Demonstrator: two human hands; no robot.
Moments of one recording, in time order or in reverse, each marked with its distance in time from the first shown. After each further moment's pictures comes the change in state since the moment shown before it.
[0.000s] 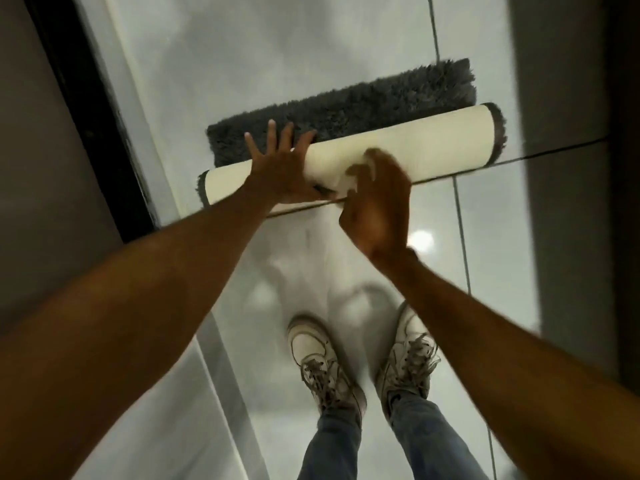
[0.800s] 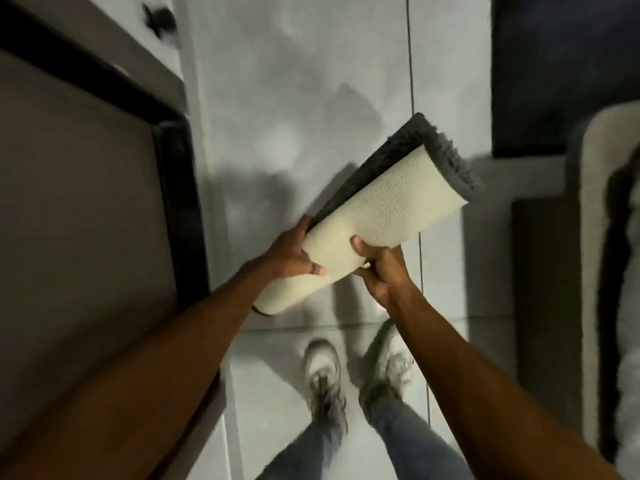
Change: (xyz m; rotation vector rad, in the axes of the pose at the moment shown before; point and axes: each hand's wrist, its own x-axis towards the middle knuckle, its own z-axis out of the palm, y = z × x) left_hand 0.011 -0.081 -0.259 -0.896 -0.227 -0.089; right_hand 0.216 -0.151 -0.164 1.428 -0.270 0.886
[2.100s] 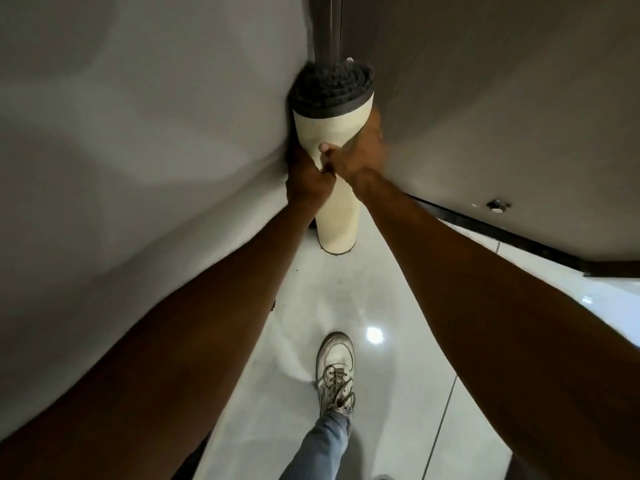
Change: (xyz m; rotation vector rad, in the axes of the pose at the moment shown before) left_hand 0.256 0.197 -0.702 -0.512 1.117 -0.102; right_hand 0.271 -0.457 0.742 -1.172 -0.213 -0.826
